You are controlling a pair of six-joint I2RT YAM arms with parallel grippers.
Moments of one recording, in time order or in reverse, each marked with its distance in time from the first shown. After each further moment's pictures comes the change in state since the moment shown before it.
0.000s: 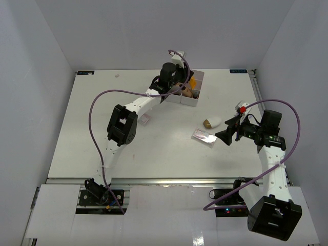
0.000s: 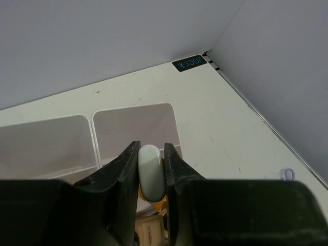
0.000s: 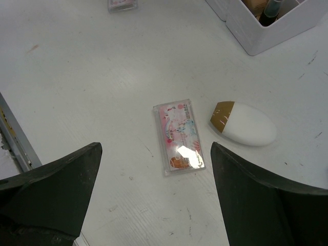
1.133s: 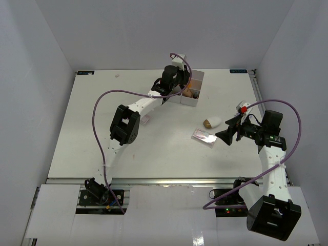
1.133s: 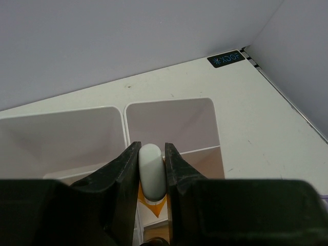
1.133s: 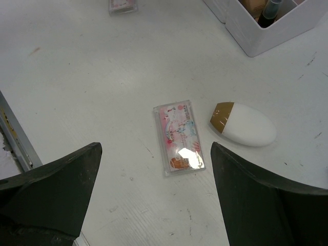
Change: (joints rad) left arm 0.000 0.064 0.034 0.000 -0.123 0.074; right arm -0.016 0.000 0.000 0.000 -0.019 0.000
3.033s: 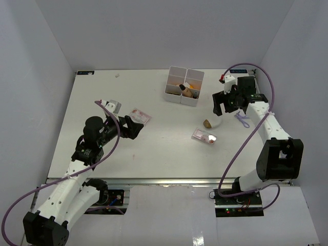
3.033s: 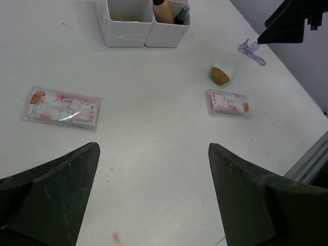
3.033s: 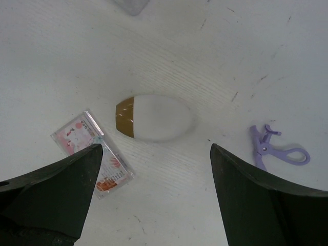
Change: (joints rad) left arm 0.270 -1.742 -1.542 -0.316 0.353 -0.030; right arm 0.323 0.590 0.503 -0.054 0.776 0.250
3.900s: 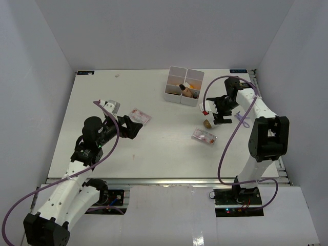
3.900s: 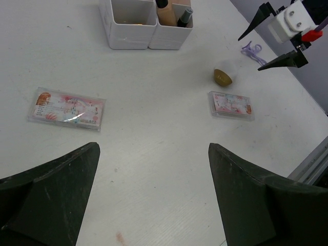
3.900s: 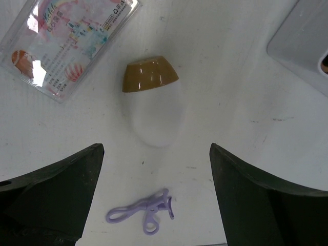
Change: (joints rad) left arm 0.016 -0.011 0.000 -0.003 0.006 0.008; right arm 0.046 0.259 0.220 -0.472 -0.117 -1.423
